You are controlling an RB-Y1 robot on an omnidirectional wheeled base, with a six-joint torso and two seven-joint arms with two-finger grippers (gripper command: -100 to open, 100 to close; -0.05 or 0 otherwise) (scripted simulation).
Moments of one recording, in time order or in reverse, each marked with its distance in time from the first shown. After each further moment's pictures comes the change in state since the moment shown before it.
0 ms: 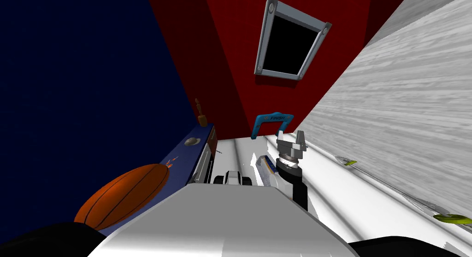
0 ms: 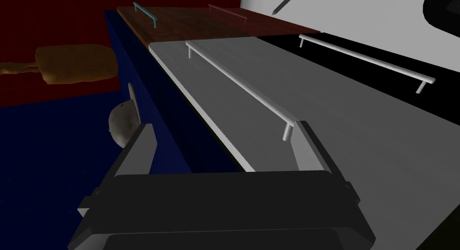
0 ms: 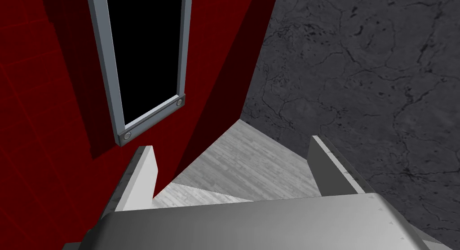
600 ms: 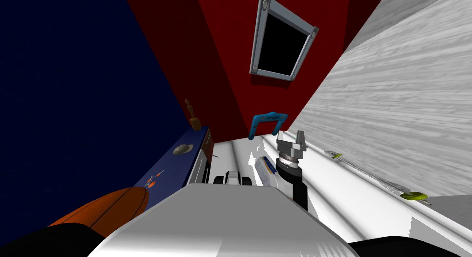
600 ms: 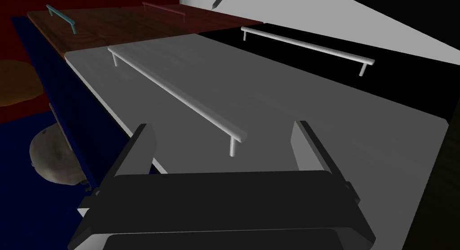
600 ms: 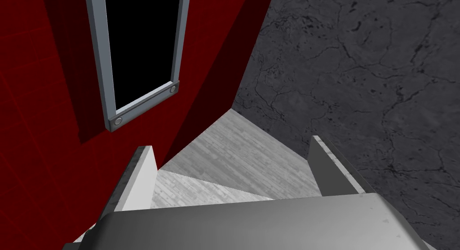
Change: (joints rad) left arm 0.050 -0.001 0.001 0.140 -0.048 0.054 0.057; right arm 0.000 0.000 0.000 0.000 0.000 0.000 0.000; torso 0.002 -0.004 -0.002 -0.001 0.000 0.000
